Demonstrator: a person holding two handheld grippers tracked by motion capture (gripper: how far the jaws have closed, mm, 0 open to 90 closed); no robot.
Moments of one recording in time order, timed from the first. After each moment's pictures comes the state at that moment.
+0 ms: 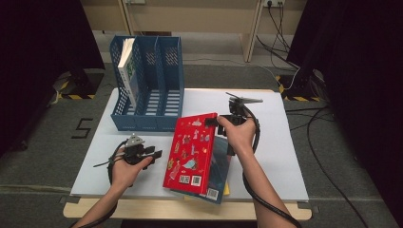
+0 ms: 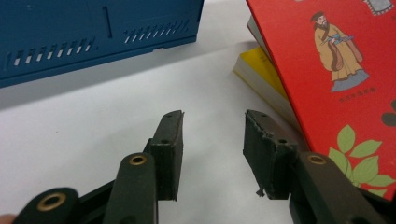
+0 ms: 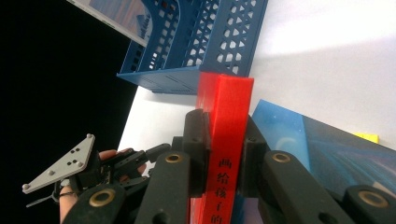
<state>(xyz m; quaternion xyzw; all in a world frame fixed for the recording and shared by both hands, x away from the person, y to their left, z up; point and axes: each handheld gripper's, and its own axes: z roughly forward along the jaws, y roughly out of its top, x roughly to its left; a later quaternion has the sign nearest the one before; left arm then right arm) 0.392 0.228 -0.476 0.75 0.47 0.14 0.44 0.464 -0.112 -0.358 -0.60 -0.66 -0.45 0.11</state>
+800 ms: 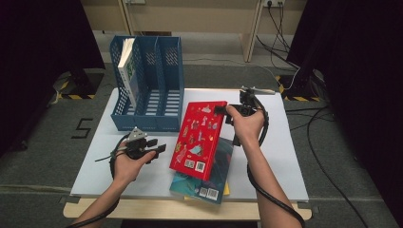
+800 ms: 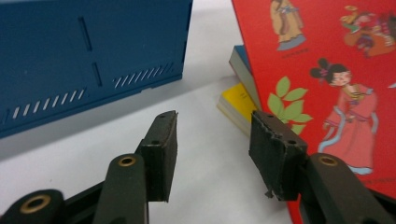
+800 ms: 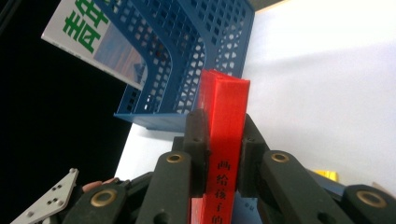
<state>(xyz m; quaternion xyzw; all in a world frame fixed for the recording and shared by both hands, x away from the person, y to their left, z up) 0.399 0.216 -0.450 0.75 0.45 0.15 0.46 0.475 -0.132 -0.332 -0.61 -0.63 -0.48 0.06</state>
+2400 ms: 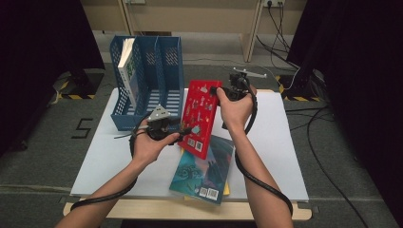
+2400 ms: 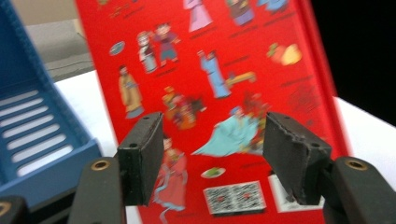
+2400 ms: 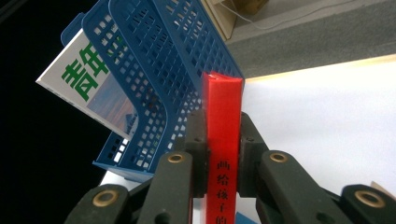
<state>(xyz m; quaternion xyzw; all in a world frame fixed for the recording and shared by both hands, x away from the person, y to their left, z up) 0.424 0.141 -0.374 0.76 0.36 0.15 0.52 0.495 -0.097 -0.295 -0.59 -0.62 -0.50 -0.07</state>
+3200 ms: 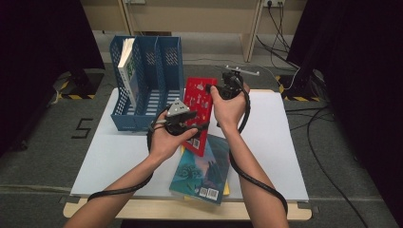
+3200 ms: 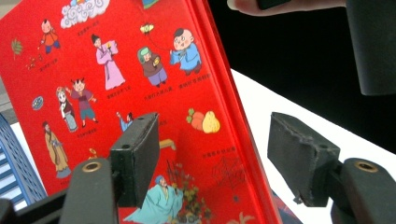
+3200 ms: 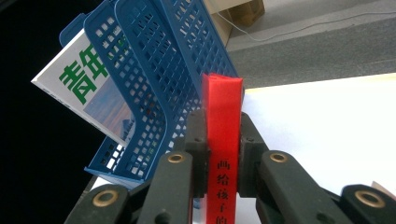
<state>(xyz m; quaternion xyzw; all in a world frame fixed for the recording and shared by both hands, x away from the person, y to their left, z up) 0.429 0.095 -0.357 0.76 0.34 0.18 0.53 0.495 -0.080 -0.291 -0.58 -0.63 -0.50 -0.11</state>
